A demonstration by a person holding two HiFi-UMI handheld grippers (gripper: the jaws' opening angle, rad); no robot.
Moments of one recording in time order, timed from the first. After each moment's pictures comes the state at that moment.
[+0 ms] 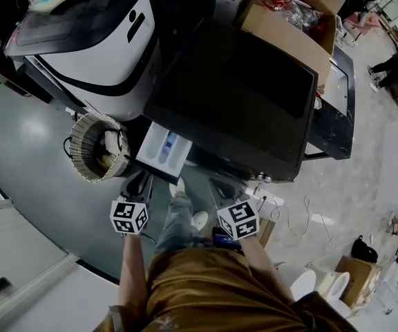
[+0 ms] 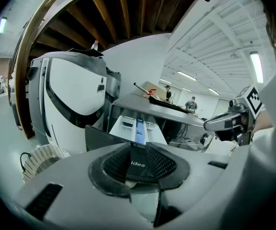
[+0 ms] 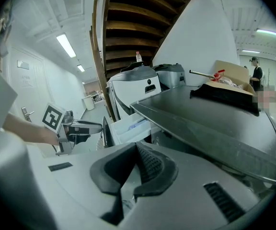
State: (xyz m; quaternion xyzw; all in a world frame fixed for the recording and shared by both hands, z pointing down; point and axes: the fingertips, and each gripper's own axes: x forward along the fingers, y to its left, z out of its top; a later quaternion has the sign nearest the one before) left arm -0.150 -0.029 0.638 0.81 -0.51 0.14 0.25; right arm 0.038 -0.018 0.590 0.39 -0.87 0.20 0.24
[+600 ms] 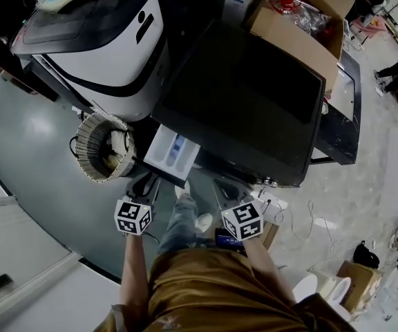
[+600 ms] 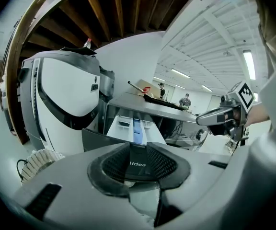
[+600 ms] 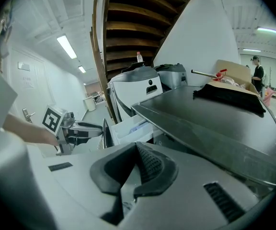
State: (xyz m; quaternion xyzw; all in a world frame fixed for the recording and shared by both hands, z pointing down) left arm -0.148 -0.031 0.639 0.83 -0.48 0.15 0.24; right arm 0.028 -0.027 0.590 0.39 -0.87 0.20 0.23
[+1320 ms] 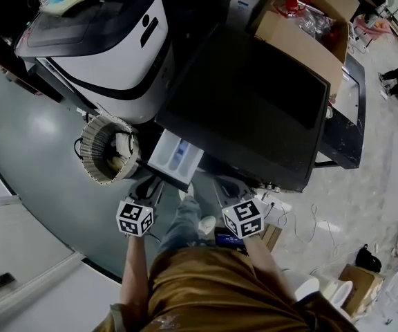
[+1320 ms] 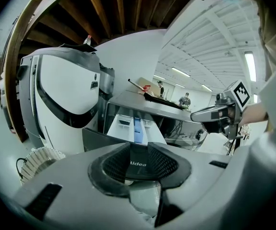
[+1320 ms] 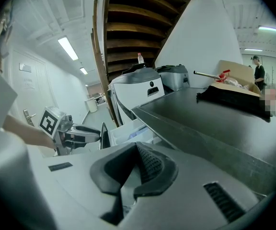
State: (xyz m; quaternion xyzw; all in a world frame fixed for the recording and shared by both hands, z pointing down) left arm -0.150 -0.033 0.639 0.83 -0.47 0.16 0.25; right arm 0.018 -0.049 0.585 0.38 -0.88 0.20 0.22
